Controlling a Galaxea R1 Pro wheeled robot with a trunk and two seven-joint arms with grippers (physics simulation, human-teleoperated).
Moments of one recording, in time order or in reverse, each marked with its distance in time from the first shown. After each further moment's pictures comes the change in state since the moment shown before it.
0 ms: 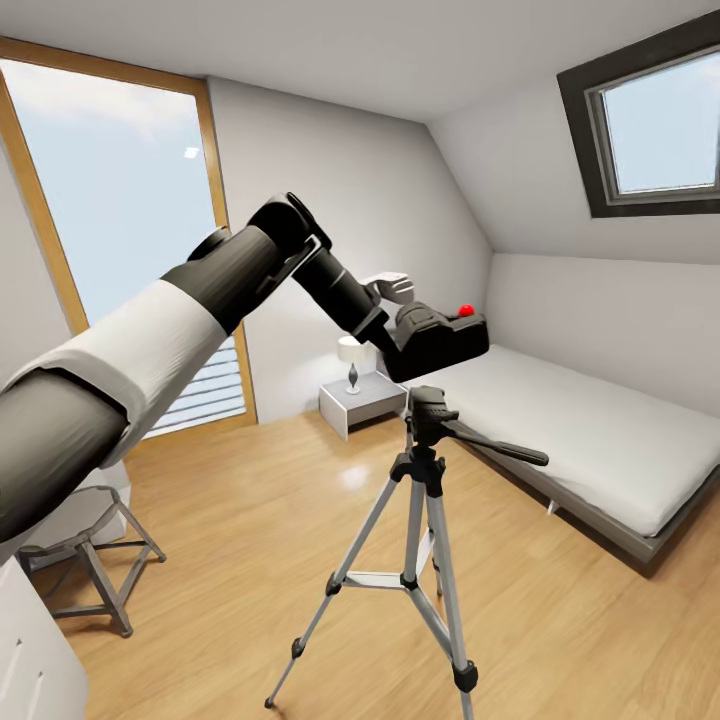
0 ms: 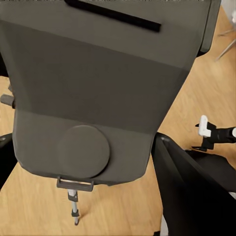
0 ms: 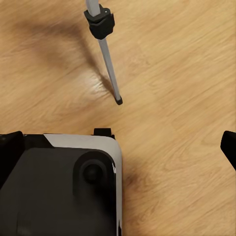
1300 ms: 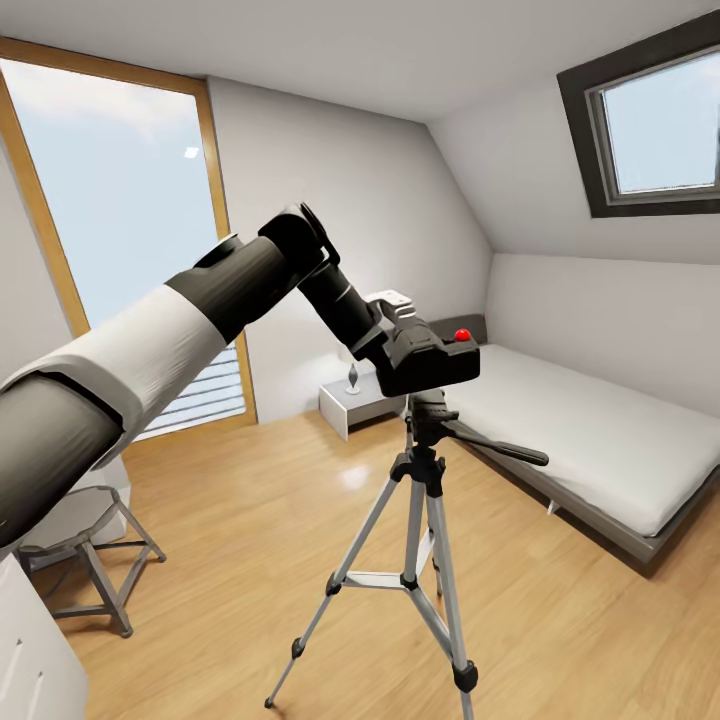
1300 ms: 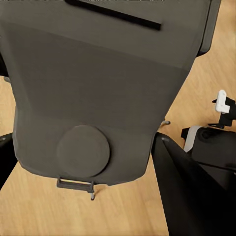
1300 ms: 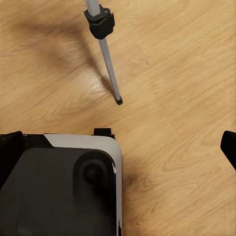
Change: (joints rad) left arm 0.003 0.017 -0.124 -0.055 0.001 0.000 0.000; right arm 0.000 0.000 0.000 0.000 0.000 0.000 0.000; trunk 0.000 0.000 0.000
